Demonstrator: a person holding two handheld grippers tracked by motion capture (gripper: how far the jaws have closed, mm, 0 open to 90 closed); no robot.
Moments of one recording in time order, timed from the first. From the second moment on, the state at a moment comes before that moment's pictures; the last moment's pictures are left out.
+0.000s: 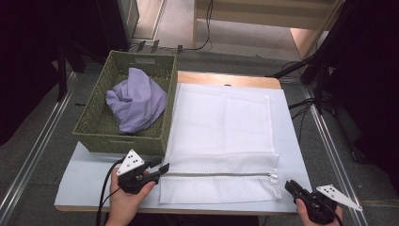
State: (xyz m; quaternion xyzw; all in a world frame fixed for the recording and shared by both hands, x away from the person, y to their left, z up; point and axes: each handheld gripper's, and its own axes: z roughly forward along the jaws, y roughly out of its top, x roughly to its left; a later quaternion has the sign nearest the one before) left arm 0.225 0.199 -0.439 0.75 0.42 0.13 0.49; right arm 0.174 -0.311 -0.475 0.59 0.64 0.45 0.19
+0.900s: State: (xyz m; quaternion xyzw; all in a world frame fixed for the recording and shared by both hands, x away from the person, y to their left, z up) left arm 0.242 0.013 -0.454 0.82 0.30 0.04 0.48; right arm 0.195 -0.300 -0.495 0.60 0.64 0.46 0.15
